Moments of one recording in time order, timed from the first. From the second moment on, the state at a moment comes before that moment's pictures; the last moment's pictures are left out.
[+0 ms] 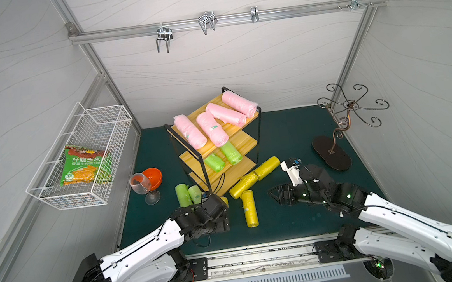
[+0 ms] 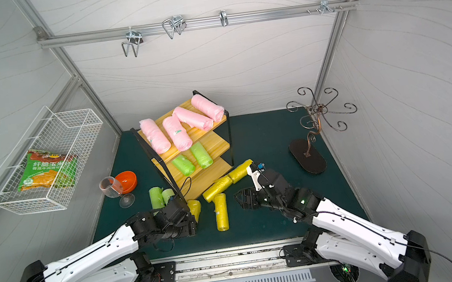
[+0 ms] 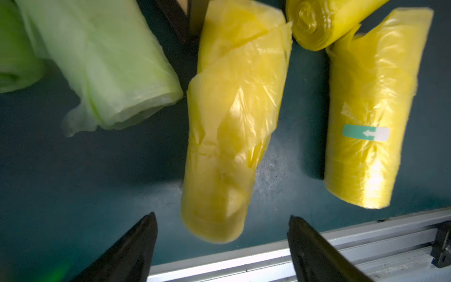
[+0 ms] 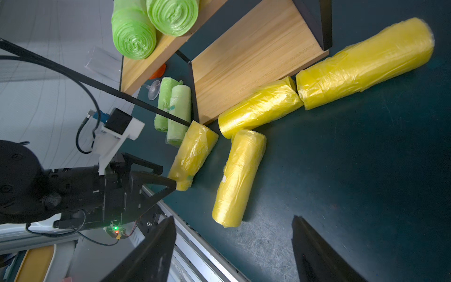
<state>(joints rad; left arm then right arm) -0.90 1.01 0.60 -0.85 -0.08 -0.95 0.90 0.84 0.69 -0.49 -0.10 0.66</state>
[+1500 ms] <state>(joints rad) -0.95 0.86 0.63 -0.71 0.01 -0.97 0.93 0.75 0.72 -0.61 -0.11 0.67</state>
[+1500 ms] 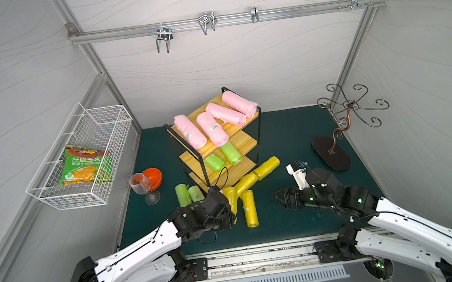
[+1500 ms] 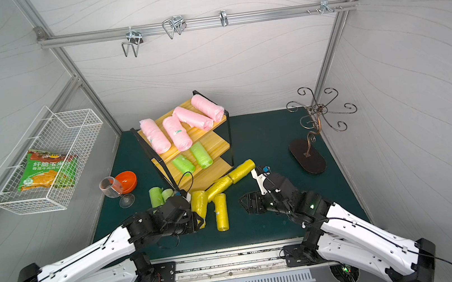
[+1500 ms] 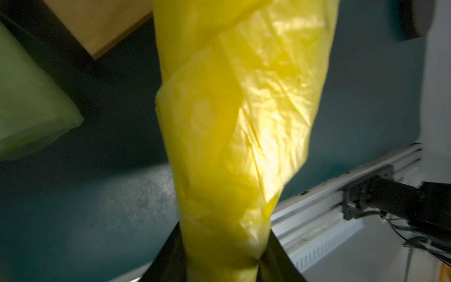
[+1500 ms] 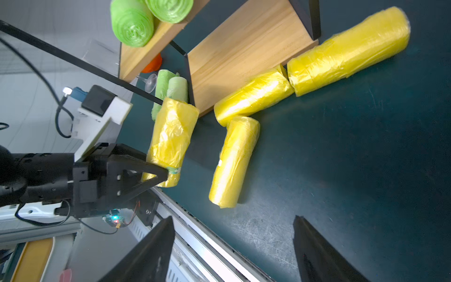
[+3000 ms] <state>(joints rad) -1.09 0.52 0.51 -0.27 0.18 -0.97 0.99 1.08 0.78 0.01 -0.62 0.80</state>
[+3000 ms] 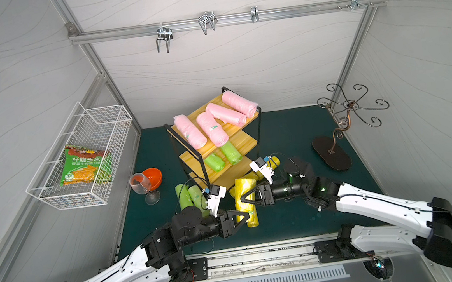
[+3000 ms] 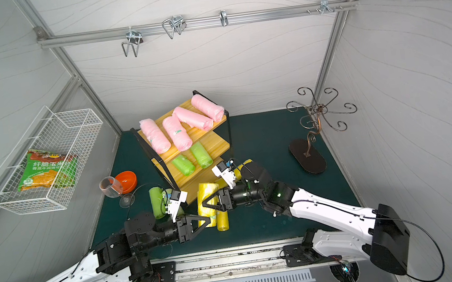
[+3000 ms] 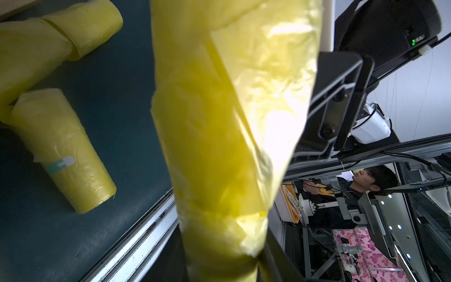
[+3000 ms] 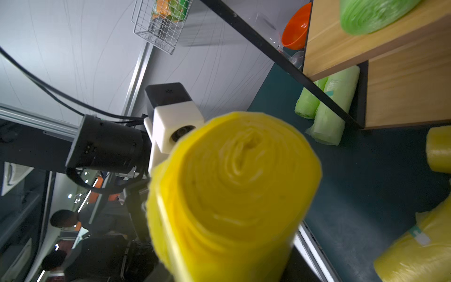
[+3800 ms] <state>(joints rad) -1.09 0.50 0.51 -0.17 0.16 -0.97 0.98 1.04 0.73 0.14 -0.70 0.82</state>
